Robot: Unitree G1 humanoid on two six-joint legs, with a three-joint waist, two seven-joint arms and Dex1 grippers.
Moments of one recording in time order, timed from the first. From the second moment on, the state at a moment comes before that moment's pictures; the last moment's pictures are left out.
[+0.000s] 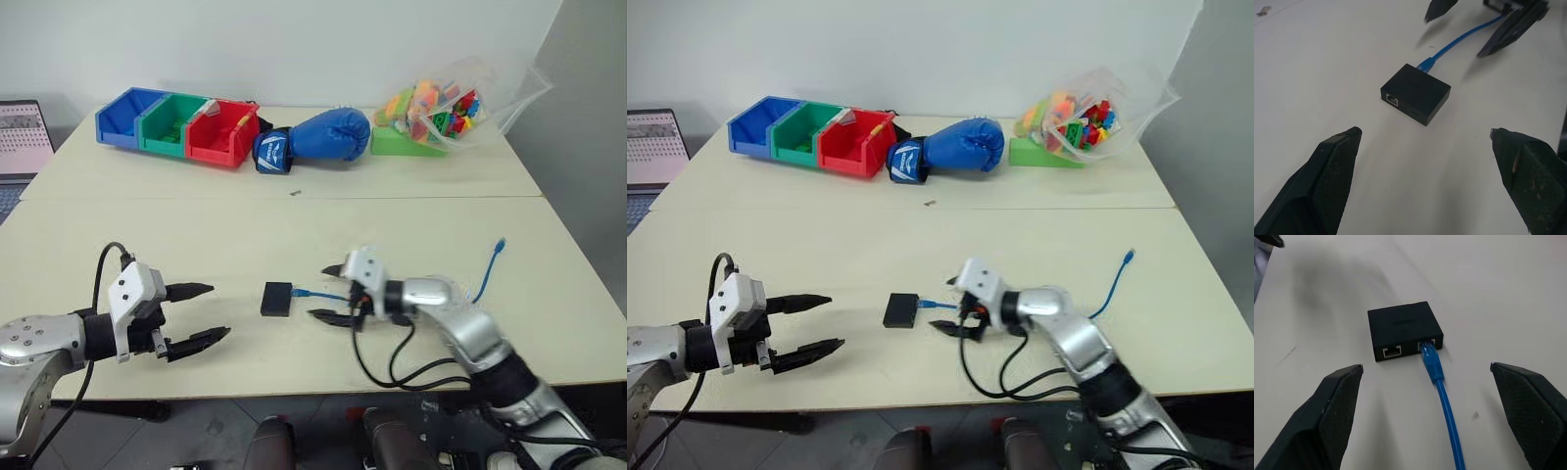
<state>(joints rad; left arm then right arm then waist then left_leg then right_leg) 0.14 0.92 0.37 -0.30 -0.51 0.40 -1.16 -0.51 -0.30 0.48 -0.02 0.14 0.42 0.78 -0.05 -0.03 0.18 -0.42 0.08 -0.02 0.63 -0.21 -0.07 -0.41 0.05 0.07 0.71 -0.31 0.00</state>
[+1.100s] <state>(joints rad) 0.00 0.81 0.28 -0.18 -0.68 0.60 -1.11 -0.60 -0.36 0.50 0.13 -0.16 -0.05 0.79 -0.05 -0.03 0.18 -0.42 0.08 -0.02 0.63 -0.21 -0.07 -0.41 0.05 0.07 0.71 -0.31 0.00</state>
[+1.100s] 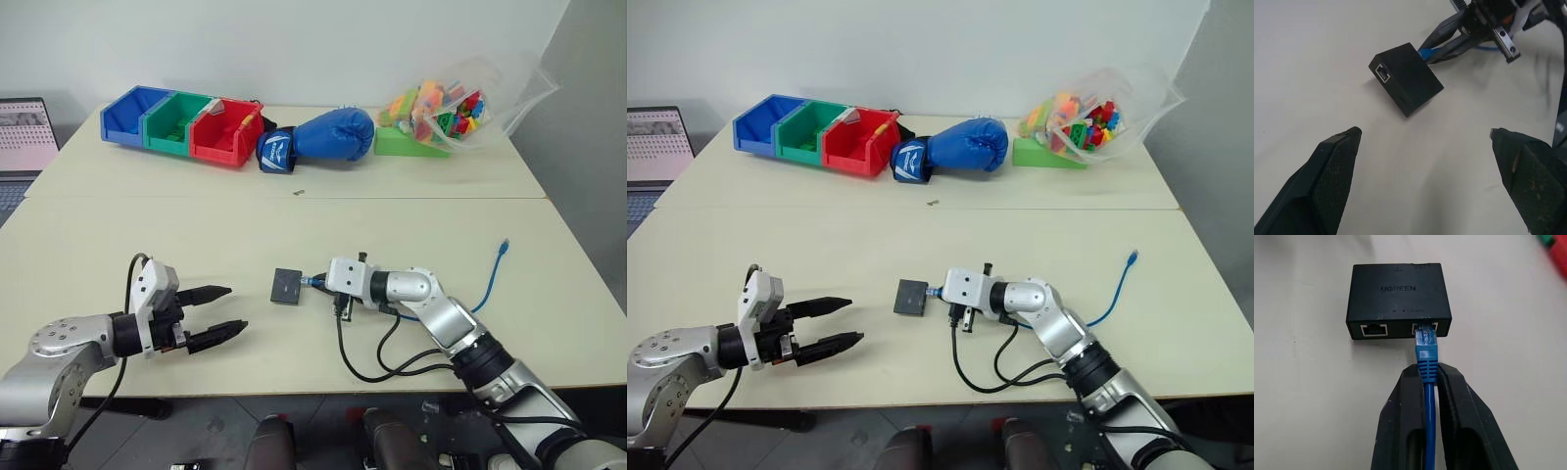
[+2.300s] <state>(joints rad) -0.16 0.69 0.23 -0.24 -0.96 0.93 -0.94 -0.64 -0.45 0.45 -0.06 -0.16 -0.21 0.89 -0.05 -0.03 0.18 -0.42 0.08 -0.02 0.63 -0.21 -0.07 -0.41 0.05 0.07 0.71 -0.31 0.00</state>
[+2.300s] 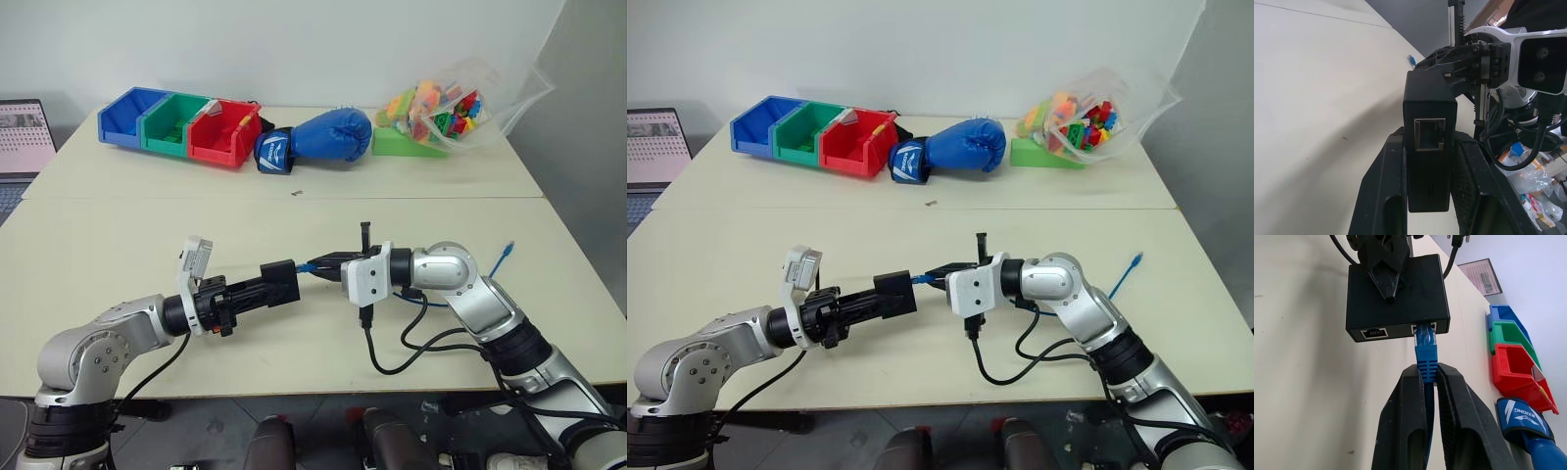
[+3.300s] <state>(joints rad) -0.15 0.81 0.12 -0.27 -0.78 0.71 -1.22 -0.54 -0.39 0.22 -0.36 0.65 0.93 0.91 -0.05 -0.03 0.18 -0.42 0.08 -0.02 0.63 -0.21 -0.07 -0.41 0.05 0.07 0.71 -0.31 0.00</state>
